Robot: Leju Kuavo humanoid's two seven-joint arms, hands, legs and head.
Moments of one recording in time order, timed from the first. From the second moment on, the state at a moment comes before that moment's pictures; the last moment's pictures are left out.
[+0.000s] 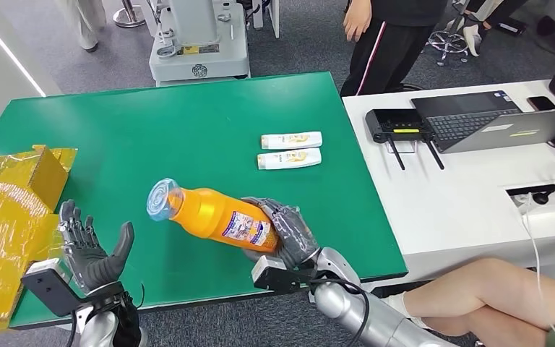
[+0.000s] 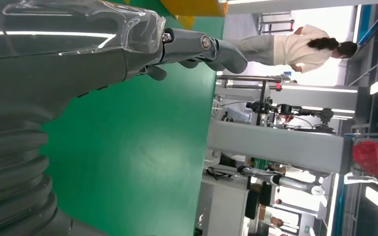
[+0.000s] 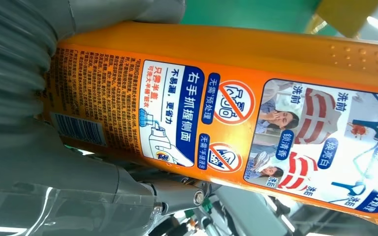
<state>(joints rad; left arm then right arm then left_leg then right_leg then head) -0.14 -0.23 -0.16 -1.29 0.13 0.27 -0.70 -0.35 -0.09 0.72 -0.98 0.35 -0.46 -0.38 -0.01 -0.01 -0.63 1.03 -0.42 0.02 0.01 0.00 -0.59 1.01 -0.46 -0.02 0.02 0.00</state>
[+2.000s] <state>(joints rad) -0.41 -0.25 -0.39 -1.02 0.02 0.06 -0.64 -0.72 0.12 0.46 -0.42 0.24 0.35 -0.61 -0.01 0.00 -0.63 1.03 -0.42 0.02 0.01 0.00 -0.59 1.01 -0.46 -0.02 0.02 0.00</state>
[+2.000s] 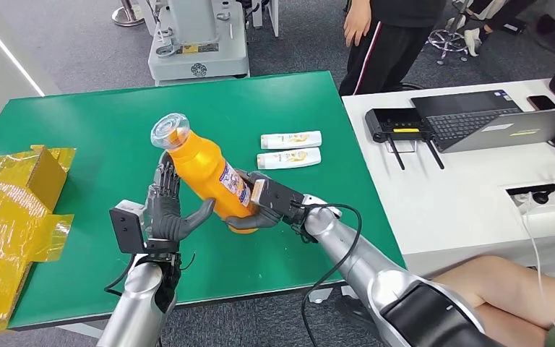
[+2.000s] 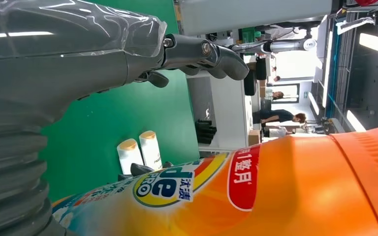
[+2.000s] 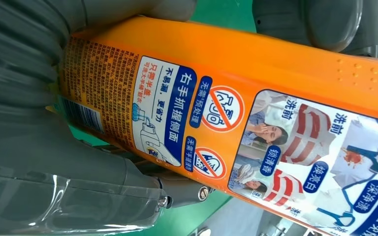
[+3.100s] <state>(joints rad) -0.53 -0.25 -0.46 -1.02 0.07 -0.13 -0.49 -0.70 0.11 0.51 -0.36 0.34 0.27 -0.56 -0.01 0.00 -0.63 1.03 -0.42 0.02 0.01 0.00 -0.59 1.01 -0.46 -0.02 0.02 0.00</state>
